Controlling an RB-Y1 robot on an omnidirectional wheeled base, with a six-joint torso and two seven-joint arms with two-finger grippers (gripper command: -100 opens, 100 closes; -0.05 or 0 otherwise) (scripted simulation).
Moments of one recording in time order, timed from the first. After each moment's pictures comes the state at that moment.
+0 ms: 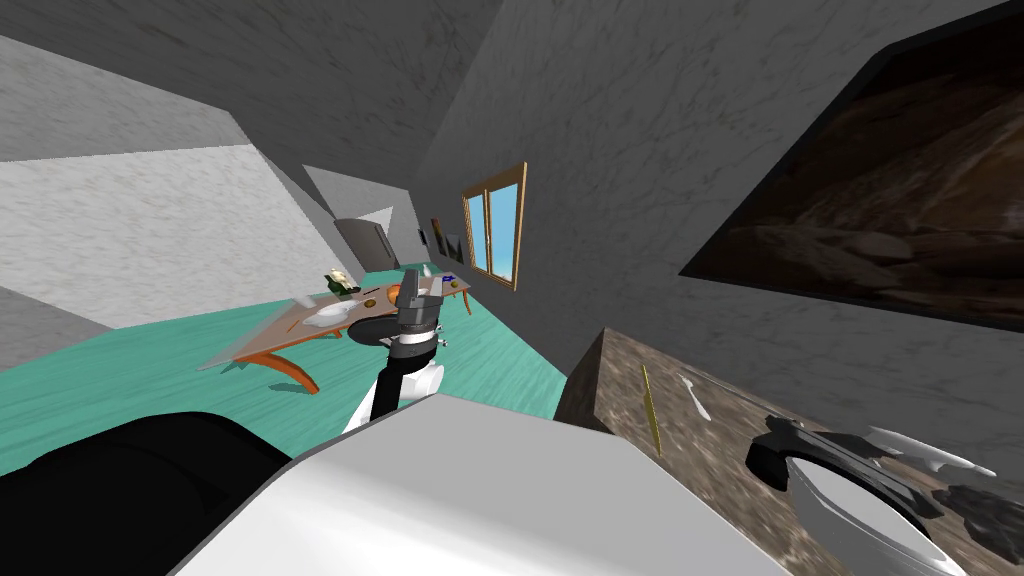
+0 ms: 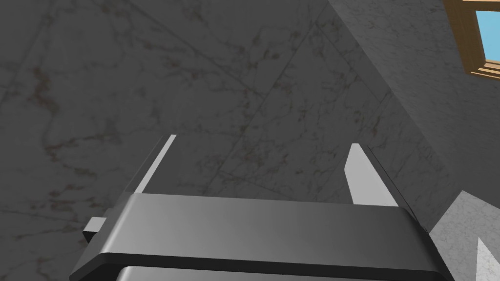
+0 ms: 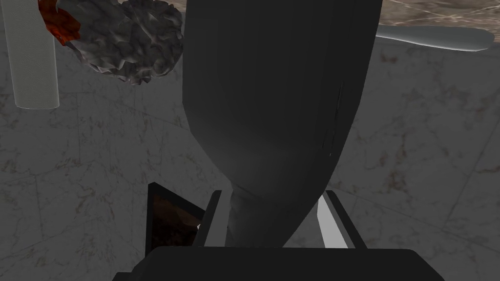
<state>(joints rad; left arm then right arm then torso) 0.47 0.02 0.03 -2.38 -0.02 -0.63 -0.08 0.14 -0.74 -0.53 -0.93 1.36 0.32 -0.37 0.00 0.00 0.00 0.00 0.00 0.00</state>
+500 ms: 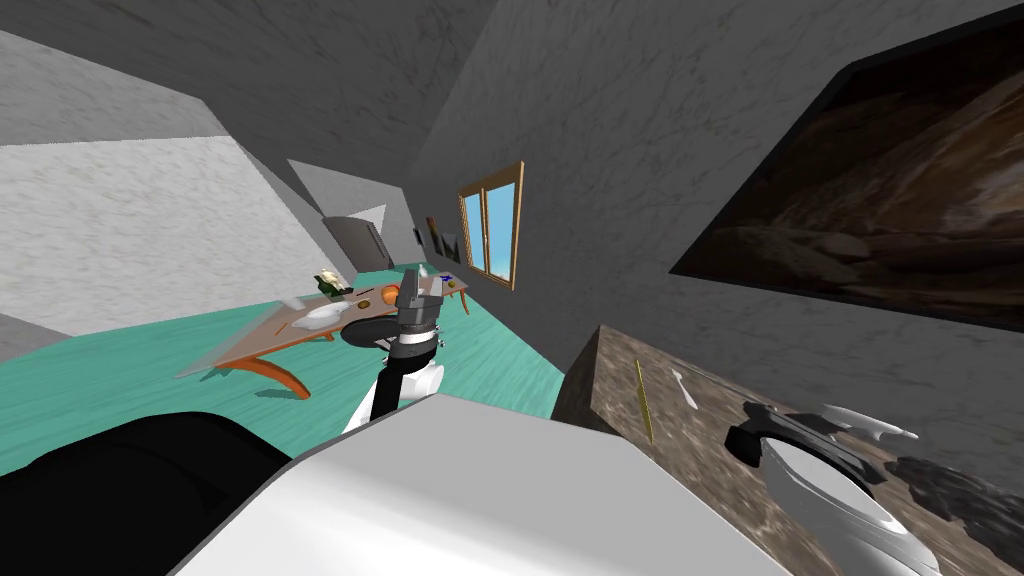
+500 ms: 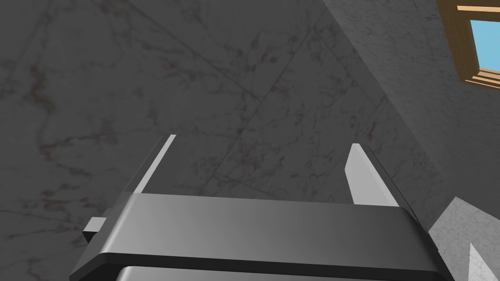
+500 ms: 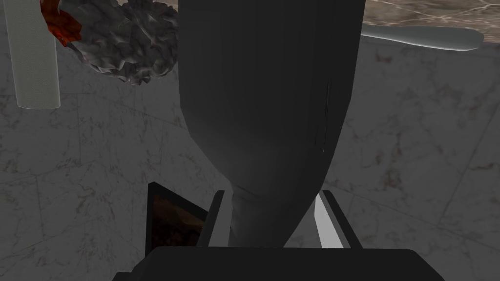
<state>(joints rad) 0.47 0.02 0.03 -2.38 -0.02 -0.63 -0.08 0.09 -0.75 -0.46 -0.92 1.31 0.34 -0.34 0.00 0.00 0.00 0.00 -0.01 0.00</state>
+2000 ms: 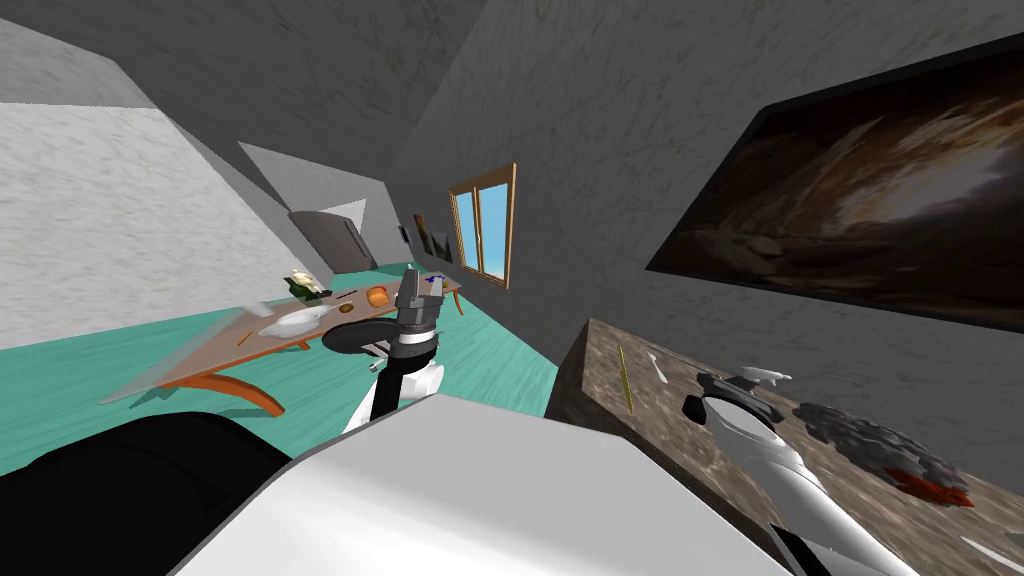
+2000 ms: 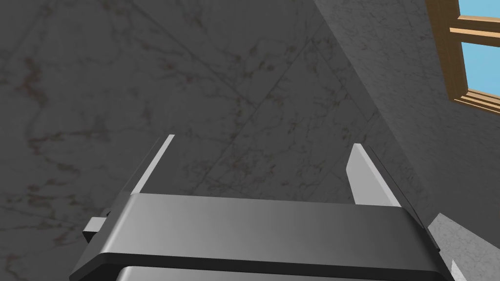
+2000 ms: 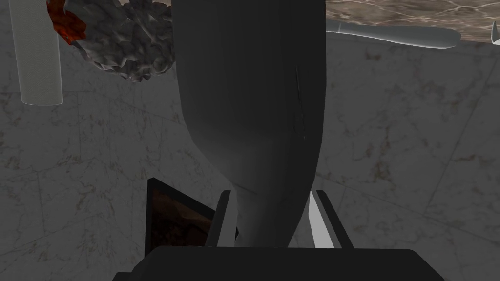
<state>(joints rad) 0.47 0.02 0.03 -2.38 -0.02 -0.63 -0.08 -0.10 -0.81 -0.19 -0.77 1.30 0.42 -0.45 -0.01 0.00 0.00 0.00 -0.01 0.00</state>
